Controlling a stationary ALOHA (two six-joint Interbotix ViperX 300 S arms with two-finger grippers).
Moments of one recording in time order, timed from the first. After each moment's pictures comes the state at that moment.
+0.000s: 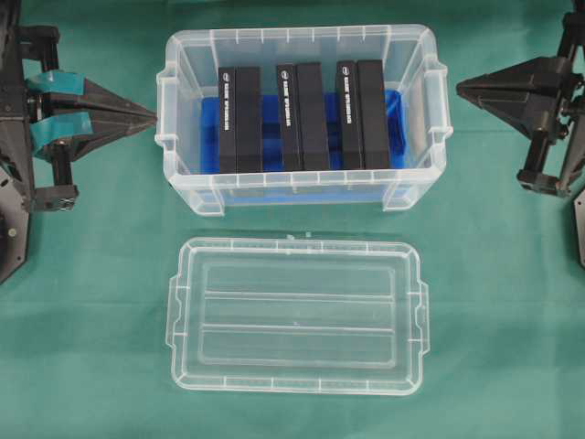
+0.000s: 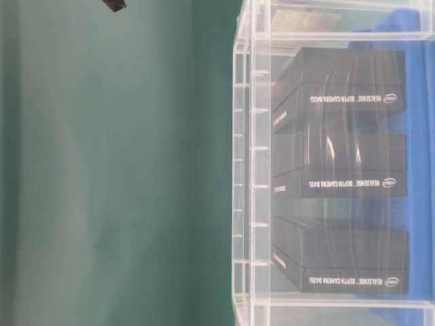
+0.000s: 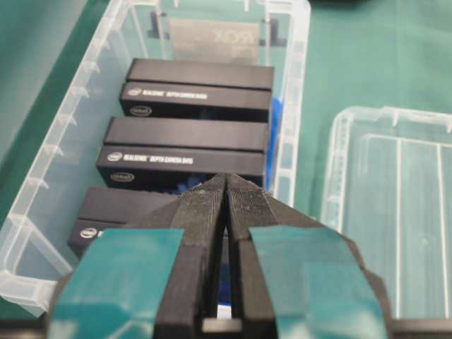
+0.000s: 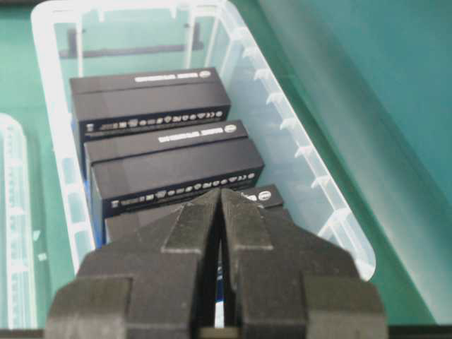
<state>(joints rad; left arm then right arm) 0.08 -0.78 0.80 0.35 0.33 -0.31 -0.06 -0.78 0.85 -0.88 0.37 0.92</state>
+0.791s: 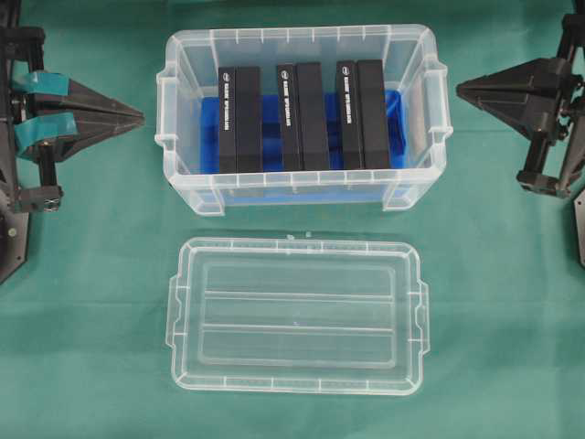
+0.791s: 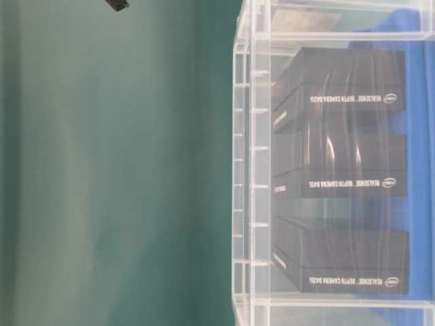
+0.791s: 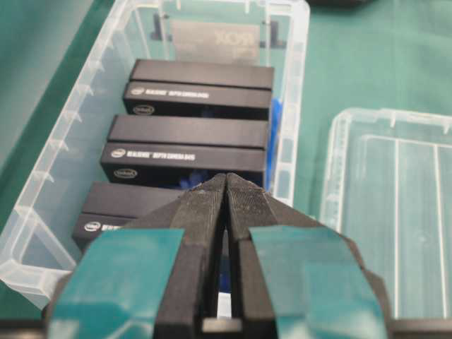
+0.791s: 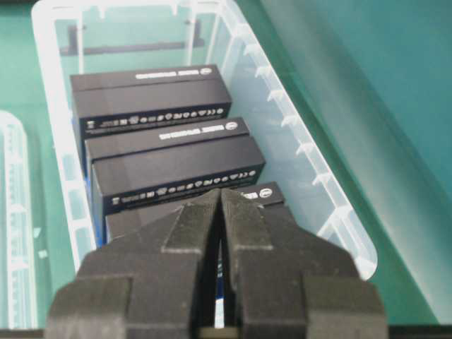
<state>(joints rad) 0.08 -0.83 0.83 0.35 0.33 -0.31 -0.06 -0.78 0.86 -0.88 0.37 0.92</state>
